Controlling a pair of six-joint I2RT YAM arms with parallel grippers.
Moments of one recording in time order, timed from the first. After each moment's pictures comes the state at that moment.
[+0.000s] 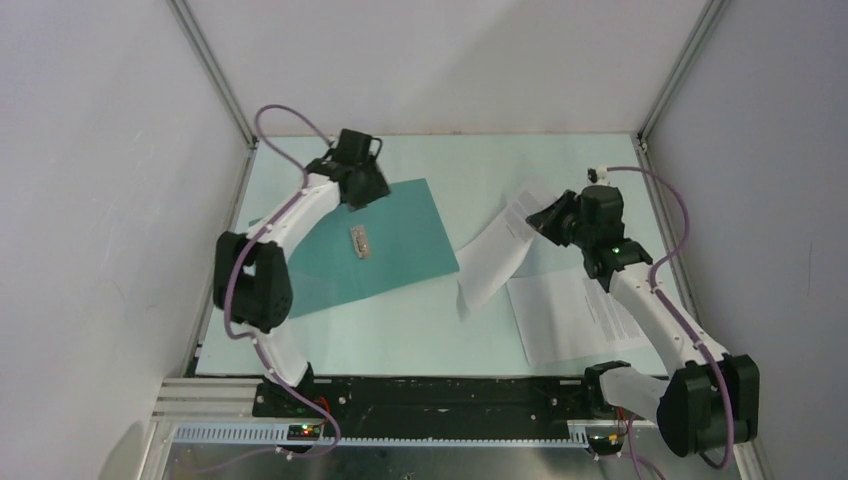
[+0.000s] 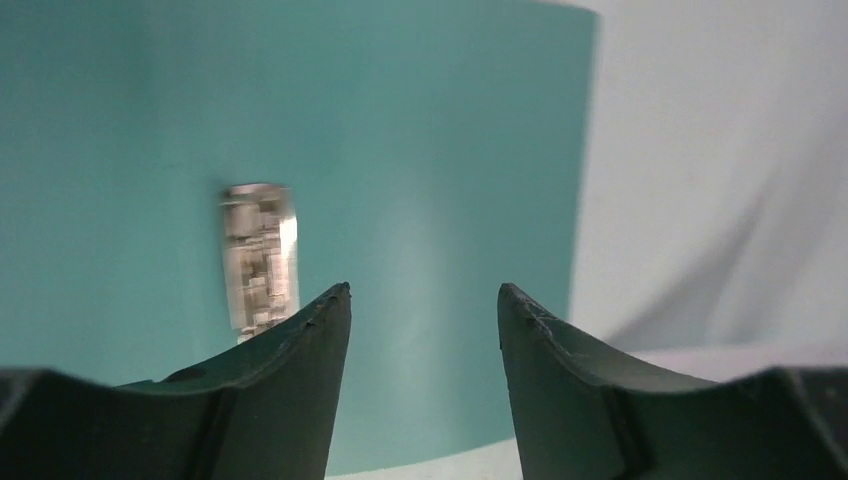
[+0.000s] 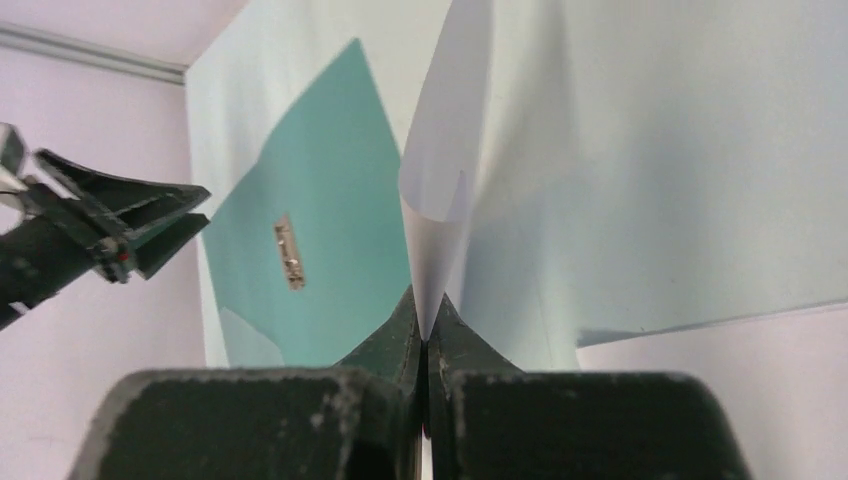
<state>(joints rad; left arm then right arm) -0.36 1.83 1.53 -0.62 -0.10 -0.69 0.22 1.14 0.78 -0.14 -0.16 0.81</state>
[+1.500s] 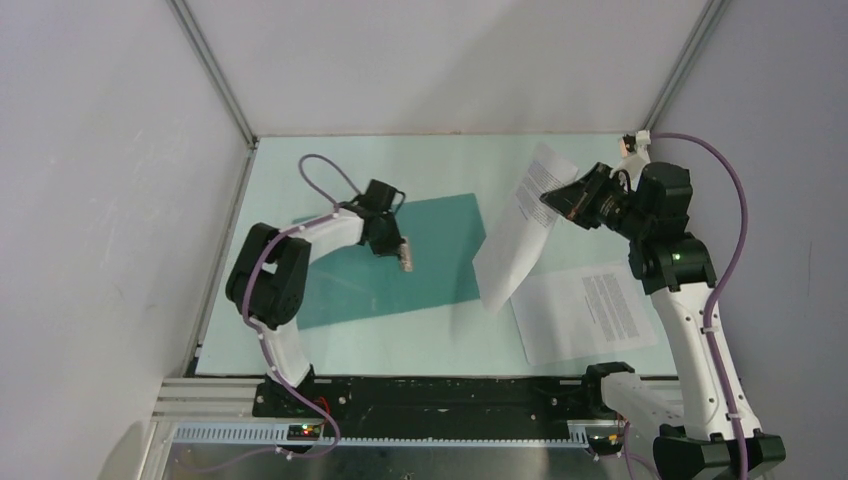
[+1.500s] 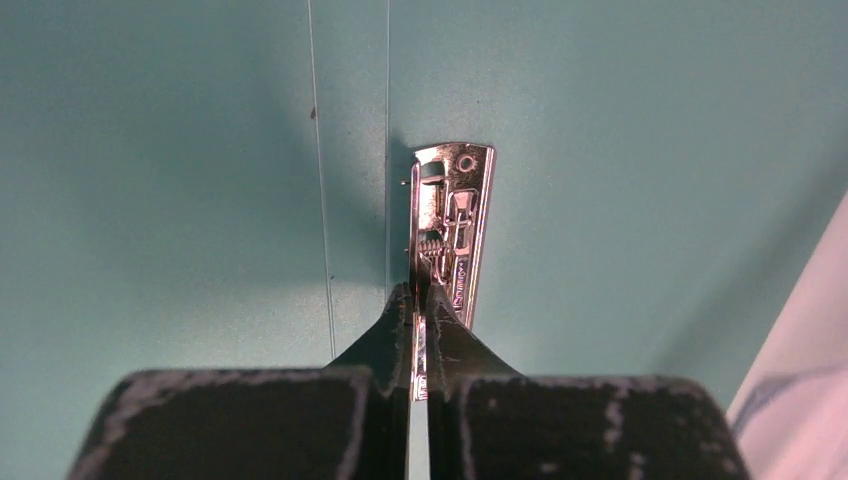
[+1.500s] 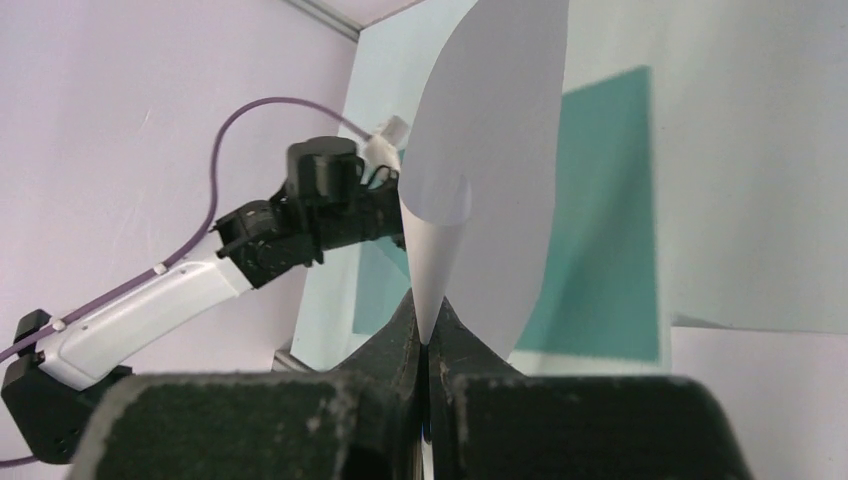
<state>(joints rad) -0.38 1.83 1.14 -0.40 -0.01 -0.72 0.11 0.95 1.17 -0.53 -0.47 0.68</state>
